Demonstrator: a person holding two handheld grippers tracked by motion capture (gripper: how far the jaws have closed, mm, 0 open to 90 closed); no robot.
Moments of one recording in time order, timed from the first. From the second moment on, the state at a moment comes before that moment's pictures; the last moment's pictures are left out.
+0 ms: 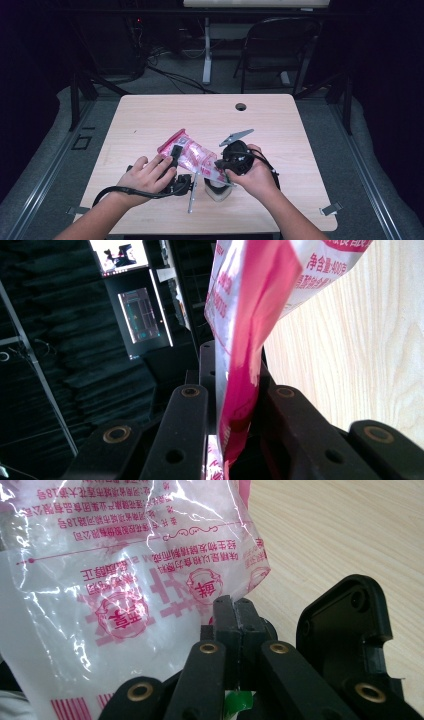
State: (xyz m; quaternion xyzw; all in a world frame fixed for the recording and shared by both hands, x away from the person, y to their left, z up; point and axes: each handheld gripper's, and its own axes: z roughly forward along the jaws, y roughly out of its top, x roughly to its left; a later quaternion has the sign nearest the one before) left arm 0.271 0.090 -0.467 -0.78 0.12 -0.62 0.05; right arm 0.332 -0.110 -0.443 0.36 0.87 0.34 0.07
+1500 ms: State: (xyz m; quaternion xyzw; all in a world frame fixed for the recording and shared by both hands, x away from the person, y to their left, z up) left arm 0.270 0.112 -0.494 -0.81 0.03 -0.59 -0.01; right arm 0.333 -0.100 -0.439 0.35 0.87 0.34 0.07
